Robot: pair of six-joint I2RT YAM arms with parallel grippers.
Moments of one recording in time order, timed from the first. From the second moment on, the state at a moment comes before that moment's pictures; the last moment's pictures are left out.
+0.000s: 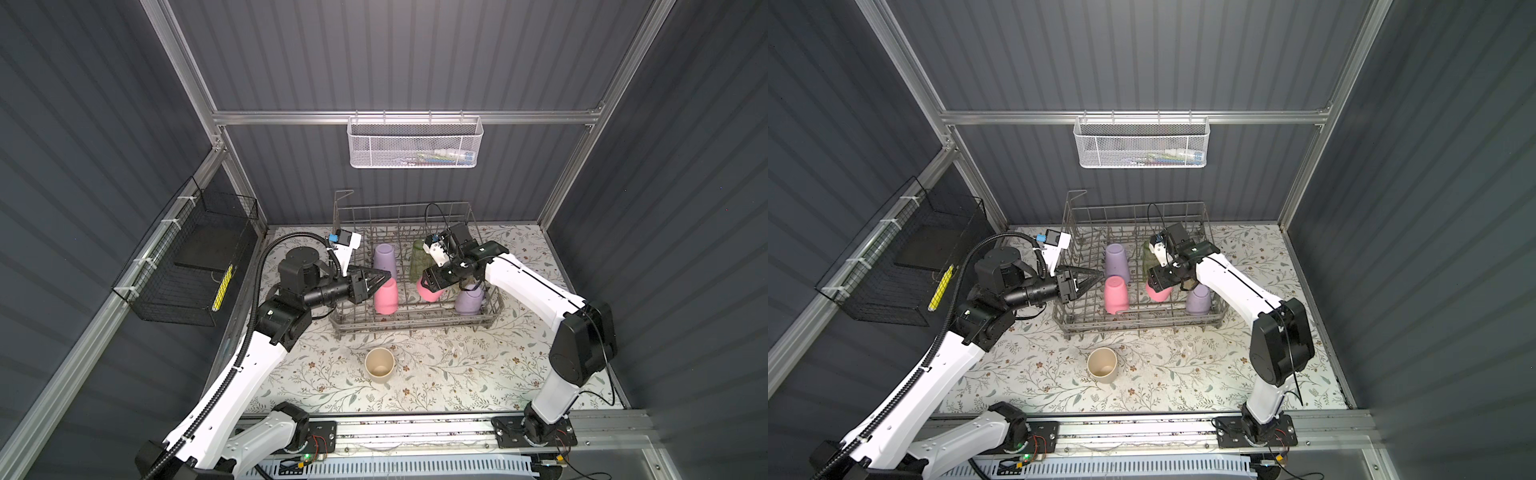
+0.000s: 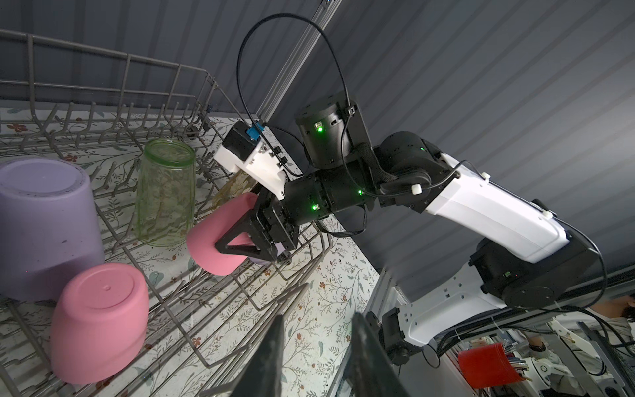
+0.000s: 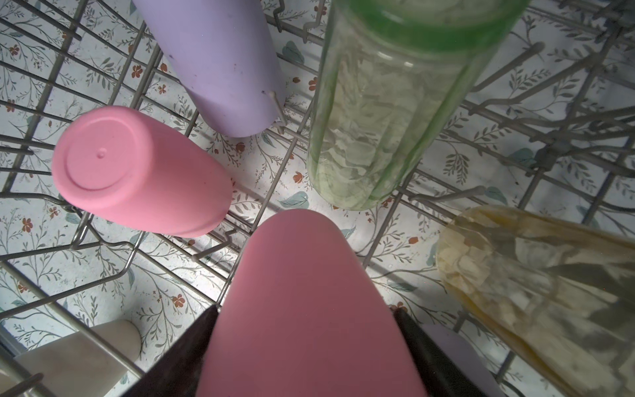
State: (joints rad) left arm -0.46 1.03 1.08 -0.31 0.67 -0.50; right arm 0.53 1.76 1.52 -0.80 -0.14 0.03
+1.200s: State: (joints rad) left arm -0.46 1.01 1.06 -0.33 0.67 -0.48; right arm 0.58 1.85 1.50 -0.79 -0.10 0.04
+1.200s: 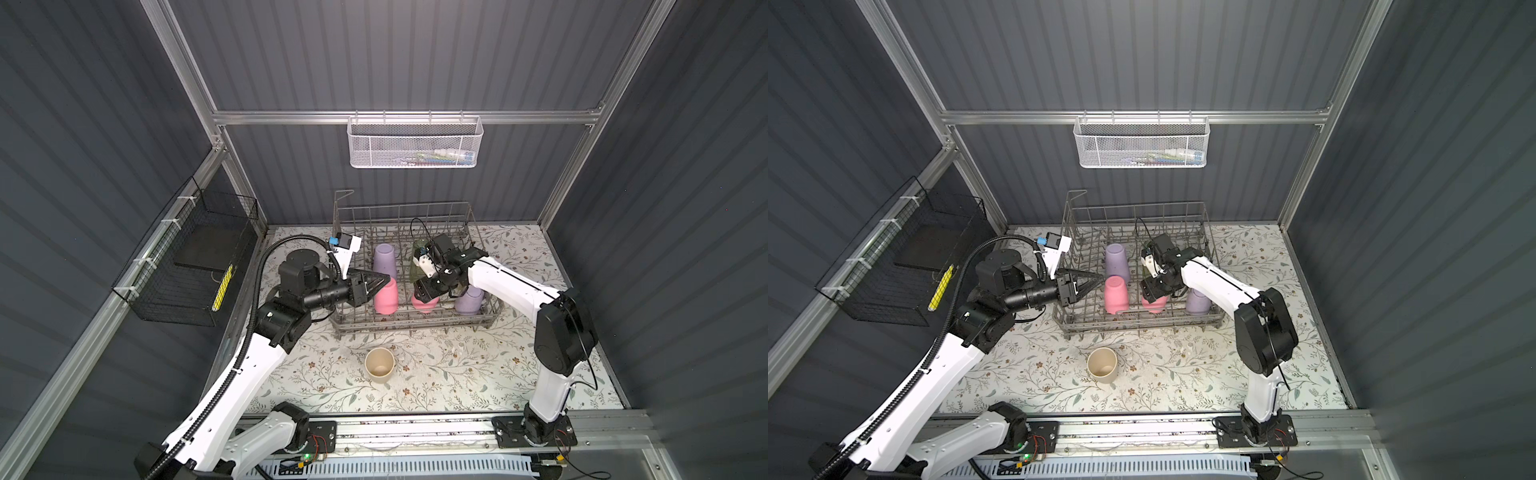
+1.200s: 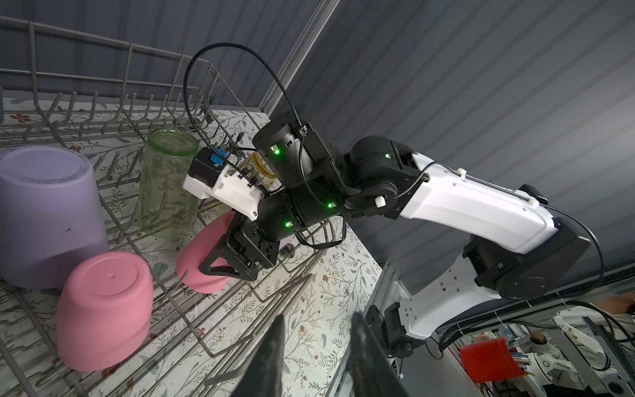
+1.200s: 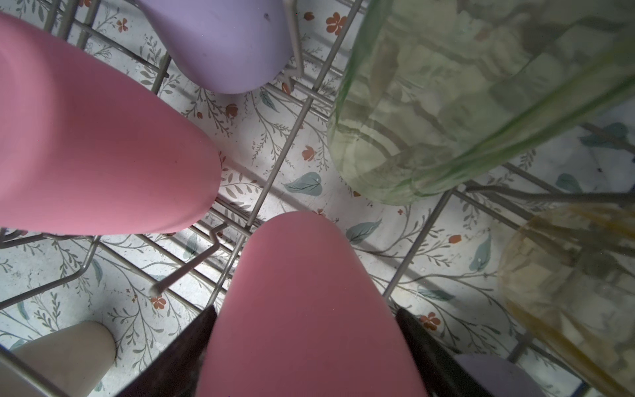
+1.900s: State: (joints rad) left arm -0.46 0.99 1.04 -0.33 0.66 -0.48; right arm 0.58 1.63 1.44 -0.76 -0.07 0.08
